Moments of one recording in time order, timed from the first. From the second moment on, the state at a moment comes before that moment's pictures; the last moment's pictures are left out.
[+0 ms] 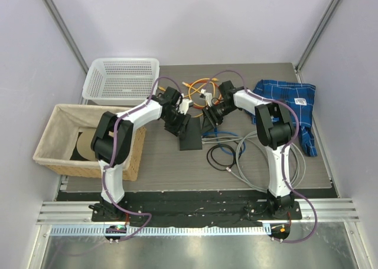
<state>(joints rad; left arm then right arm) -0.50 1.99 1.43 -0.66 0.33 0.00 0.34 2.22 1.61 -0.73 -0.88 -0.41</state>
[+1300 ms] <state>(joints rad) -0.50 2.00 1.45 -0.68 0.34 0.03 0.31 2.37 1.76 -0.93 -1.06 -0.46</state>
